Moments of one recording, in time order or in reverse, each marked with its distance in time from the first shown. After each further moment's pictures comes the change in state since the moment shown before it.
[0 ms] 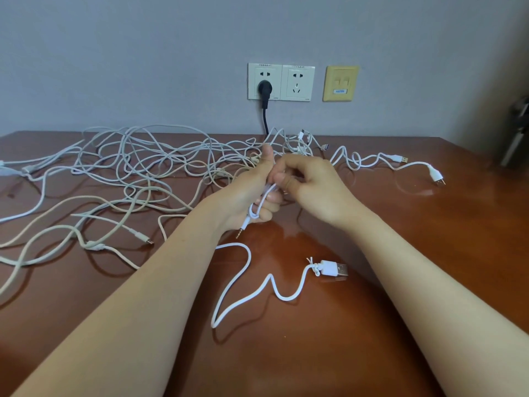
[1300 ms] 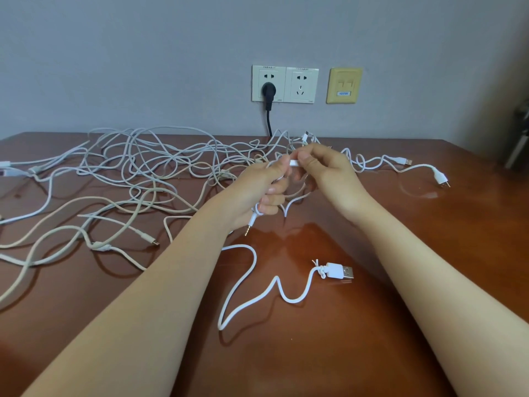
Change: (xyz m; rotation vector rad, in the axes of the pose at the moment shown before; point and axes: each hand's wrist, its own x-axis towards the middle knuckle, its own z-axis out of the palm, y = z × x) left_hand -0.001 0.002 -0.002 -0.005 0.019 0.214; right_hand 0.009 0.011 -0.005 0.349 0.134 0.125
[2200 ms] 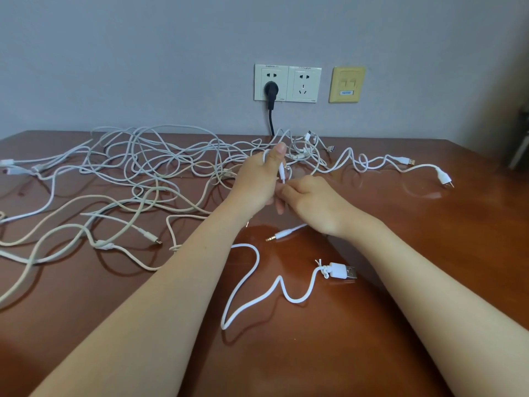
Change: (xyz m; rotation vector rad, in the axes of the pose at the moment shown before) left_hand 0.007 -0.001 0.004 0.363 0.355 0.226; right_hand -0.014 -0.006 0.017 -0.445 -0.291 0.044
